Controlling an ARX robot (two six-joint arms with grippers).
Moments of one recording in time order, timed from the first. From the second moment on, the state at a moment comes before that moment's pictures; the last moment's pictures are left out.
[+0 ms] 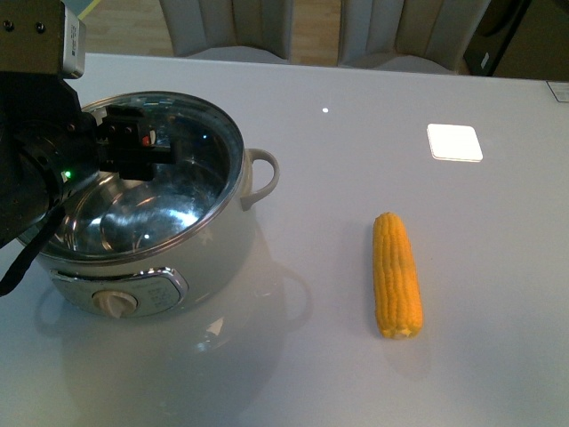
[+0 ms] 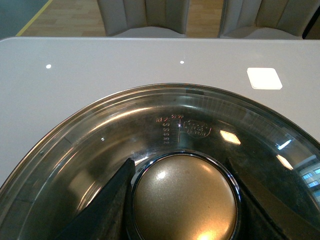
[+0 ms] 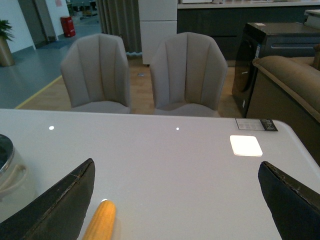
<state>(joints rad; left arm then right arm) -0.27 2.09 0.63 1.11 -0.15 -0.04 0.00 0.01 0.02 0.00 0.00 0.00</state>
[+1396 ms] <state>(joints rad) -0.02 1.81 0.56 0.99 -0.14 0.02 0.00 0.01 0.02 0.00 0.00 0.00</state>
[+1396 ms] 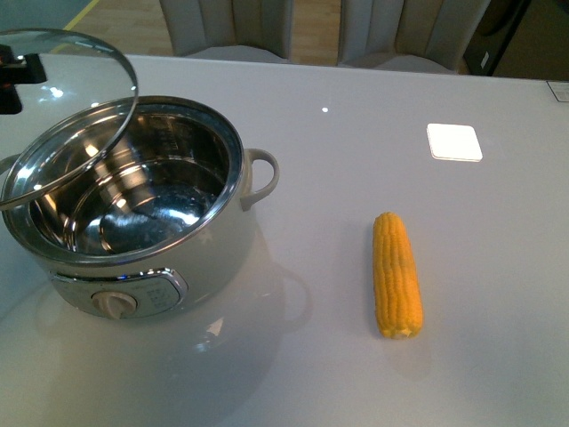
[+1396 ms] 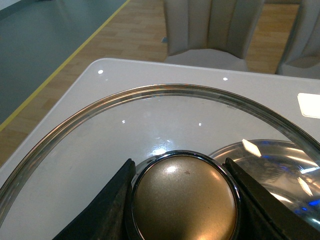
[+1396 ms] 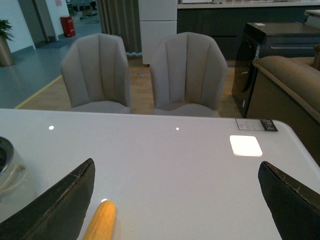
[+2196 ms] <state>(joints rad) 0.43 2.00 0.64 1.11 0.00 0.06 0.00 0.01 0.02 0.00 0.00 0.00</state>
